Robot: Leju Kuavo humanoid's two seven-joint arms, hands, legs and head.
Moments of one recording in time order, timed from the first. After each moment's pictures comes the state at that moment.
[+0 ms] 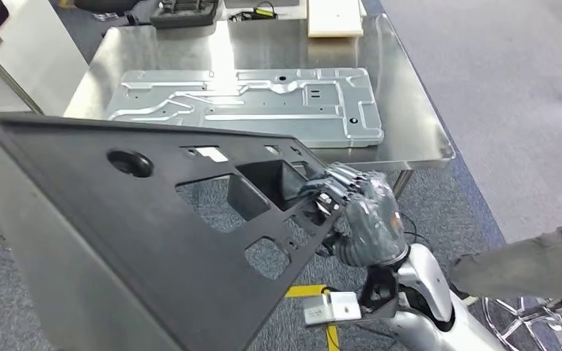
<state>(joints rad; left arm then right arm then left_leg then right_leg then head) -0.21 -0.01 -0.76 -0.28 -0.23 0.25 0.07 -0.37 -0.34 0.65 -1.92 0.67 -0.35 0.04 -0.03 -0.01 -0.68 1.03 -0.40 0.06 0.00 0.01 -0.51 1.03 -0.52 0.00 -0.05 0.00</state>
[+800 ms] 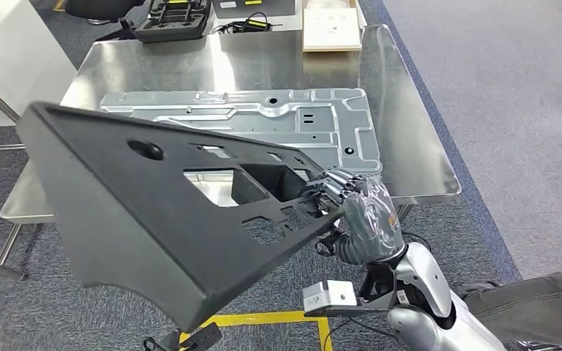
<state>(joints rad) -0.21 0.00 -0.76 -0.28 -0.23 0.25 0.06 -0.37 -0.36 0.65 -1.89 0.67 -0.30 0.06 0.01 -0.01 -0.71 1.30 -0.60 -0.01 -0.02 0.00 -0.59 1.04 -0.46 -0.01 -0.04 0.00</state>
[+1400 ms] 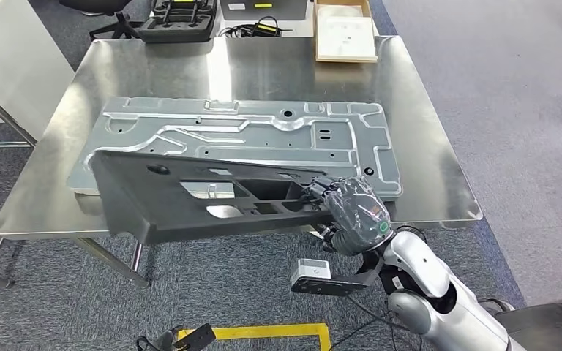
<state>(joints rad) -0.21 0.01 -0.76 -0.28 -0.24 0.23 0.07 -0.42 -0.42 0.66 -1.76 0.73 -0.11 0.11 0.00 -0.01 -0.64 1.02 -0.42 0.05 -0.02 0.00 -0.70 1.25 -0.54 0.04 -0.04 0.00</state>
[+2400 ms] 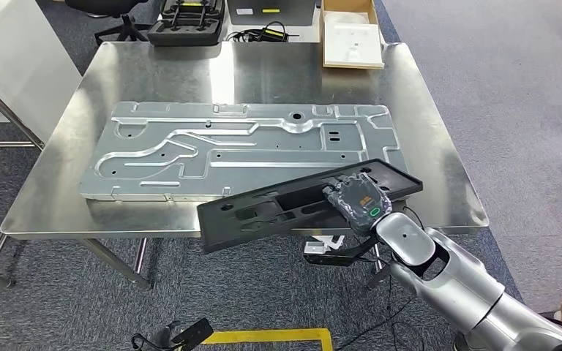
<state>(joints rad) -0.22 0.01 -0.76 -0.28 -0.22 0.25 0.07 -0.62 -0.49 0.84 -1.37 1.09 -0.02 0.19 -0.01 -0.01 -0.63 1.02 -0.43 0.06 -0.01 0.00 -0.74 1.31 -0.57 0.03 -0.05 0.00</state>
